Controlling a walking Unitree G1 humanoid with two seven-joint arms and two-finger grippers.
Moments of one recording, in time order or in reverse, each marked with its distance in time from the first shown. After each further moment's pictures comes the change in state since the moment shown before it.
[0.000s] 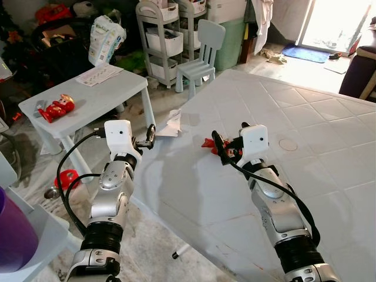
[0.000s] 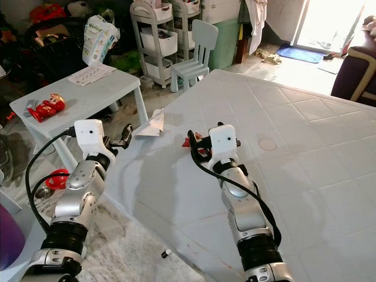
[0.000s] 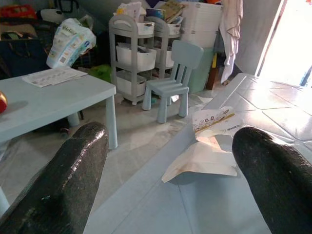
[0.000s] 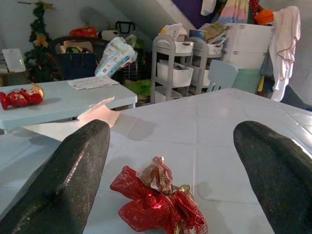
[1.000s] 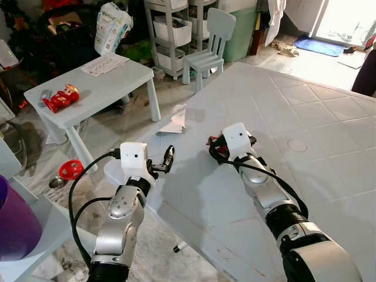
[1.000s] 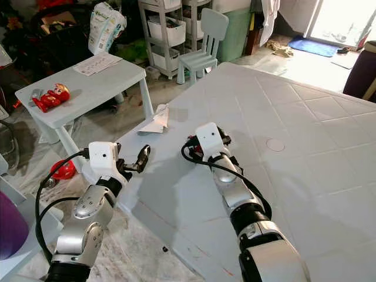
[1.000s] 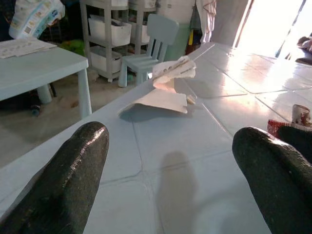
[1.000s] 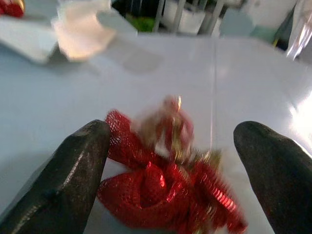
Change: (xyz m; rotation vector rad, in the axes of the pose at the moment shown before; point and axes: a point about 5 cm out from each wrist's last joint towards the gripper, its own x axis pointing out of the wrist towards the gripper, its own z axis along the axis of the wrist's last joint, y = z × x) left arm -0.047 -0.034 -0.020 -0.031 0.064 -0.140; right arm 0.031 -0.002 -0.038 -0.169 0.243 -0.002
